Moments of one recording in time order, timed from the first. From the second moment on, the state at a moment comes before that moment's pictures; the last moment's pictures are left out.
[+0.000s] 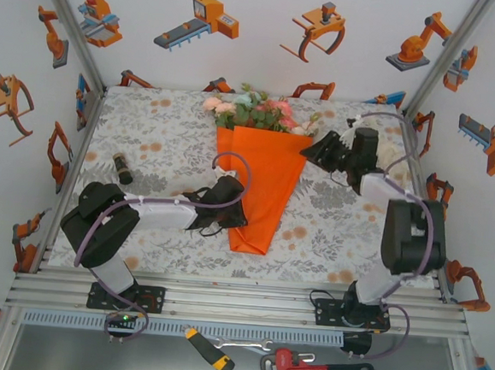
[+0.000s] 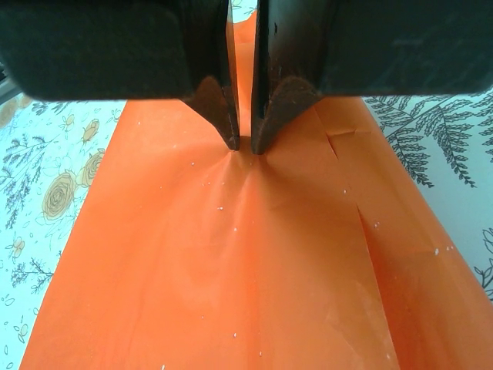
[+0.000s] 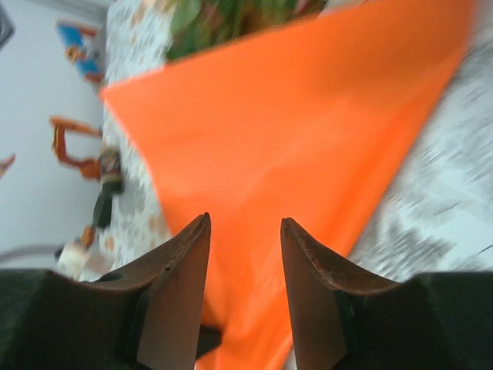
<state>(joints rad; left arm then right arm) -0.91 1.65 0.80 0.00 -0.07 -0.88 0.13 1.60 0.89 0.24 -0.59 0.68</state>
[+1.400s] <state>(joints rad) -0.92 1.62 0.81 -0.06 -0.09 -0.88 0.02 2.15 1.13 0.45 -0.50 0.81</state>
